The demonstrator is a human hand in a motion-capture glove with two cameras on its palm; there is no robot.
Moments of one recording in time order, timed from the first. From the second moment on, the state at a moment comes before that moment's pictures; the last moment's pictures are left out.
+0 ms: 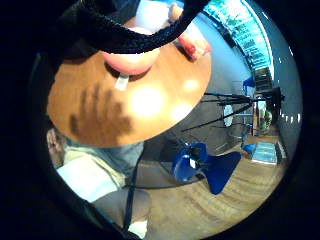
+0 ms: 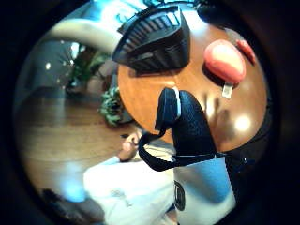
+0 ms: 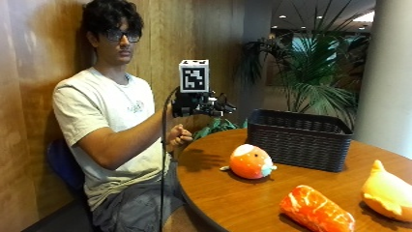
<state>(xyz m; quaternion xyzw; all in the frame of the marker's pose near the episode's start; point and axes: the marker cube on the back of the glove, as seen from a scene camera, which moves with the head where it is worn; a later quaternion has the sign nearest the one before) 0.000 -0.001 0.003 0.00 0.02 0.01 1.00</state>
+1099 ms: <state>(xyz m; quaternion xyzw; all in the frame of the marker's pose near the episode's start) 0.134 -0.095 -0.025 0.03 0.03 0.12 0.99</state>
